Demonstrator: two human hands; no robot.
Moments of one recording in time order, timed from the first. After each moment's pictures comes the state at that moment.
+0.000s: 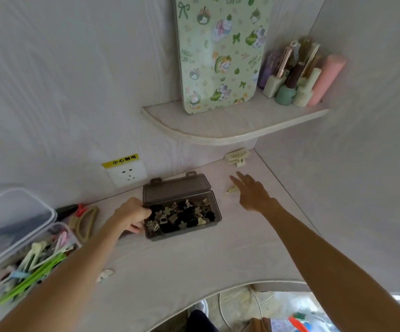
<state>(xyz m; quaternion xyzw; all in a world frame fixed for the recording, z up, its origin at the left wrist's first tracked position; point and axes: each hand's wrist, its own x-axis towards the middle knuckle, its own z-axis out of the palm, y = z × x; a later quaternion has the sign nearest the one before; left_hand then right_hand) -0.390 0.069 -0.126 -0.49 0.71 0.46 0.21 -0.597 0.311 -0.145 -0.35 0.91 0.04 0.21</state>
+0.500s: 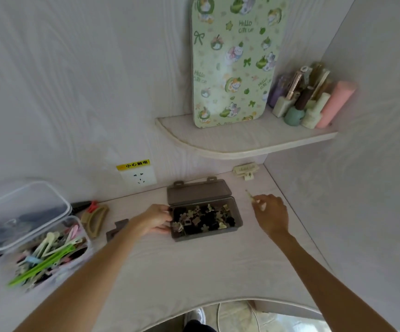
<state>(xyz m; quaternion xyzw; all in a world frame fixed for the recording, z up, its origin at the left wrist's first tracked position) -0.404 0.113 -0.108 -0.45 0.64 0.60 0.16 -0.586 0.343 -0.133 -0.23 0.94 -0.24 0.02</state>
